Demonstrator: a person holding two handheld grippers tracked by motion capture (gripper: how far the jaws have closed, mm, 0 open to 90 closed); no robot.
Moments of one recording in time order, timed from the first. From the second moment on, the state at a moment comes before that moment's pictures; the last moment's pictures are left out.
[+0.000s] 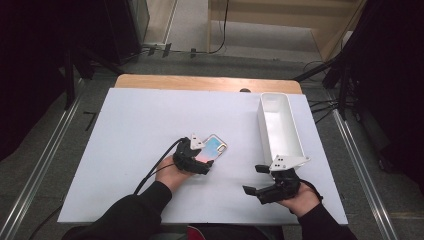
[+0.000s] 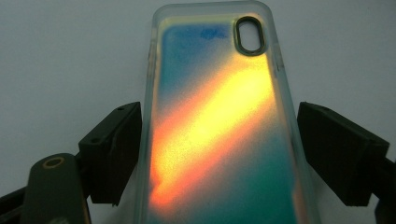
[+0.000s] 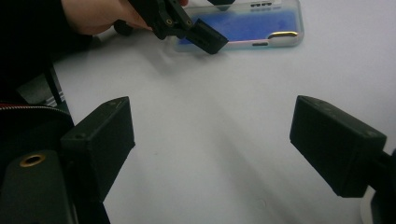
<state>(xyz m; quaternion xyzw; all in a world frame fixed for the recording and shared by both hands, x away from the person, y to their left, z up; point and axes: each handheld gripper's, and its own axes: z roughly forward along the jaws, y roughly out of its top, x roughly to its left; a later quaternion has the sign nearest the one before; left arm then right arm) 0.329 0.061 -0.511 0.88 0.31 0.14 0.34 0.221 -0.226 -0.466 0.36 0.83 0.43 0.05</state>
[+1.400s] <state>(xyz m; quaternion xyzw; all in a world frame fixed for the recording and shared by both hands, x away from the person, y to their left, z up) 0.324 0.099 -0.456 0.81 0.37 0.05 0.45 0.219 -0.212 -0.455 0.34 0.82 0.46 0.07</state>
